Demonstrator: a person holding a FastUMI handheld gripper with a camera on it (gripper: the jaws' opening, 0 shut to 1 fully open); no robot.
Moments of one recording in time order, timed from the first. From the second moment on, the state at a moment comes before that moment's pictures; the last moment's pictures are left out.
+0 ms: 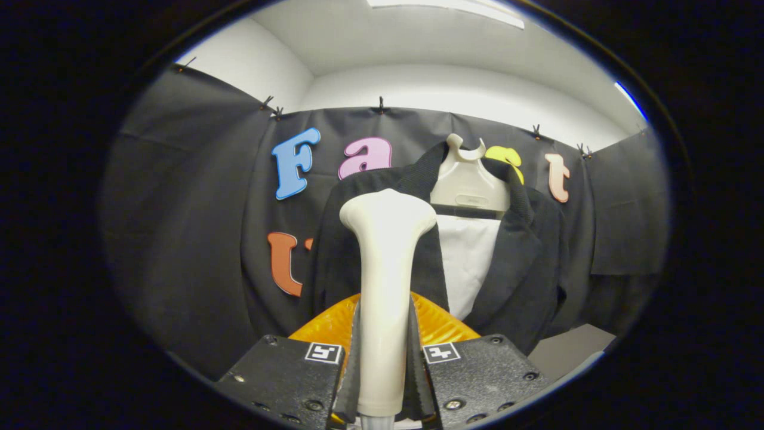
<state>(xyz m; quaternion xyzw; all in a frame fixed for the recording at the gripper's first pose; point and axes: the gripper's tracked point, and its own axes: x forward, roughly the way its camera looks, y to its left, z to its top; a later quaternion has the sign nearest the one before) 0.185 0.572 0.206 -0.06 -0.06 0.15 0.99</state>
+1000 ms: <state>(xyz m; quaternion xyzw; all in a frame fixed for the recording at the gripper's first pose) 0.165 0.529 0.062 -0.07 0.05 0.14 0.99</state>
